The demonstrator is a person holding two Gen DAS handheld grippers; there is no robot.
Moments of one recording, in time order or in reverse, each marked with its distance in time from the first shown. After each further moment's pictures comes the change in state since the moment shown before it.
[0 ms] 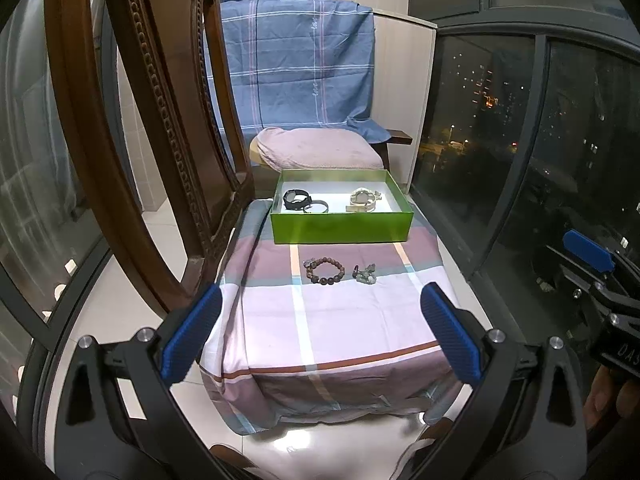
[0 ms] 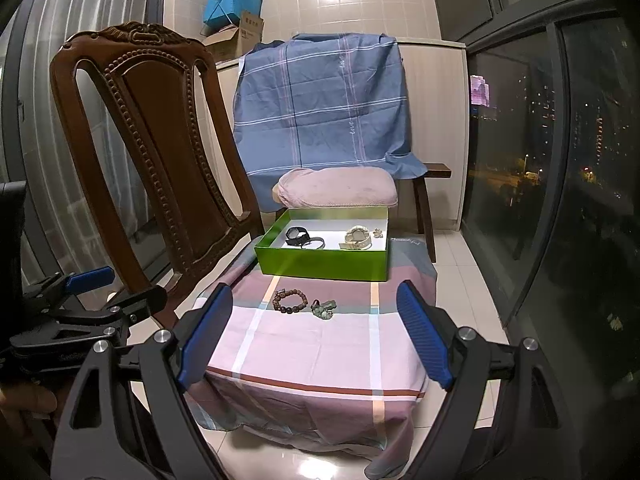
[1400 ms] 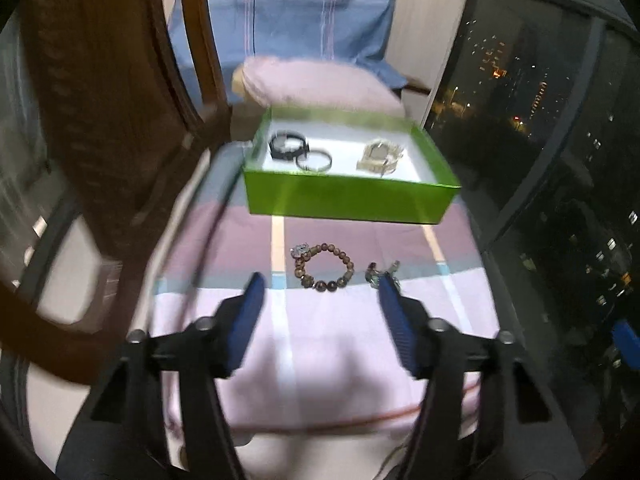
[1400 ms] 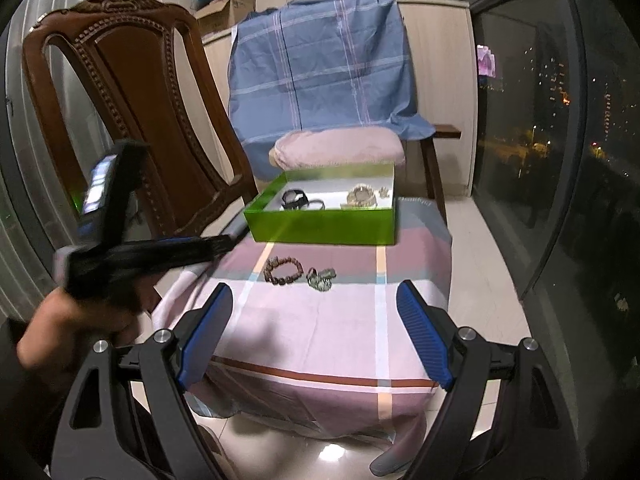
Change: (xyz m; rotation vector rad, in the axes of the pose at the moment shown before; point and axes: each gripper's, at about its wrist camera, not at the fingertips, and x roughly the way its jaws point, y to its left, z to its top) left arm 0.187 0.016 0.023 -0.096 0.254 -0.041; right arm 0.066 -0.019 -0.023 0.039 0.124 0.037
